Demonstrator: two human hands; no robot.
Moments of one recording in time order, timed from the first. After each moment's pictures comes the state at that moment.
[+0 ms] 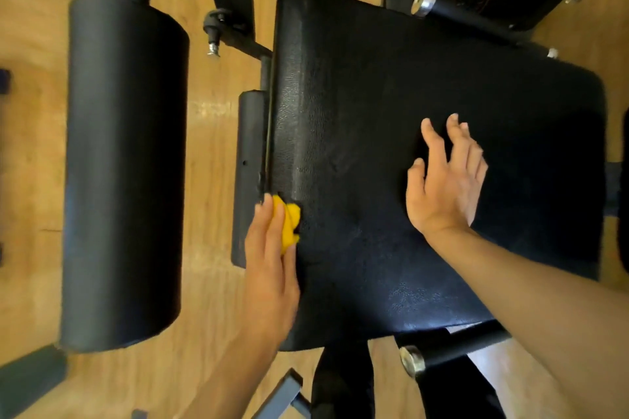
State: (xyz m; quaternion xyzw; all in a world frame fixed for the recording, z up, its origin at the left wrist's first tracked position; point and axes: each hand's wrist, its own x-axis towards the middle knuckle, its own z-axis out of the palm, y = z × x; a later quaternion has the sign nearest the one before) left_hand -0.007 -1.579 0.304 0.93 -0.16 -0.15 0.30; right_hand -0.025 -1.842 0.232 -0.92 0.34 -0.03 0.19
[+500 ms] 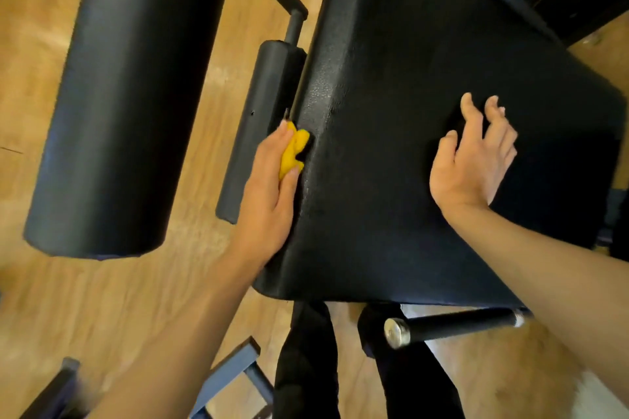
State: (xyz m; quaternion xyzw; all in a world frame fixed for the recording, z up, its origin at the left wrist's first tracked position) left_hand 0.013 -1.566 0.285 0.89 -0.14 -0.14 0.41; right_hand -0.023 -1.837 0.230 -0.92 0.35 -0.05 0.17
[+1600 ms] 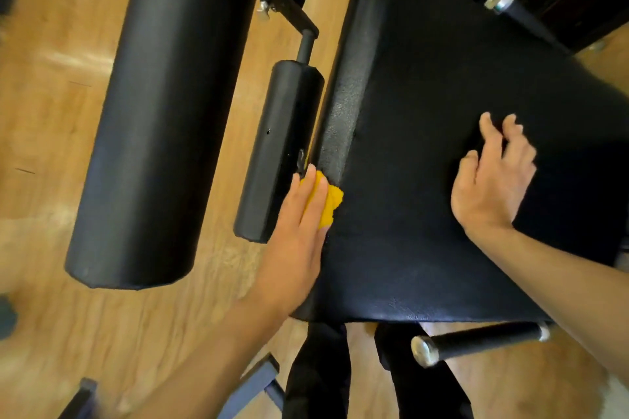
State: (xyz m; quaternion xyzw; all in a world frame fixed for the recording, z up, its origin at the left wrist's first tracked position) left_hand -0.009 -1.548 0.291 0.91 -0.22 -0.17 0.31; right_hand -0.023 -1.833 0.233 -0.93 0.33 -0.05 0.16
